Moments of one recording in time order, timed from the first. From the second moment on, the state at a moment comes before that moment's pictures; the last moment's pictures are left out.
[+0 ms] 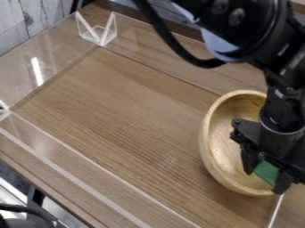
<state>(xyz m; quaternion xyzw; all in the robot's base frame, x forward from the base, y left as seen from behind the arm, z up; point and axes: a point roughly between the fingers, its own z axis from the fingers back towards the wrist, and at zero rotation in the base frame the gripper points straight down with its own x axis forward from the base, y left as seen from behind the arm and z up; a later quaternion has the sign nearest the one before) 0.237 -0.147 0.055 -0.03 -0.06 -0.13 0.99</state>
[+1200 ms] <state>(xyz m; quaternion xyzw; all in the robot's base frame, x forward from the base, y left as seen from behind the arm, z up) 0.236 -0.141 0.044 -0.02 -0.05 -0.11 0.99</state>
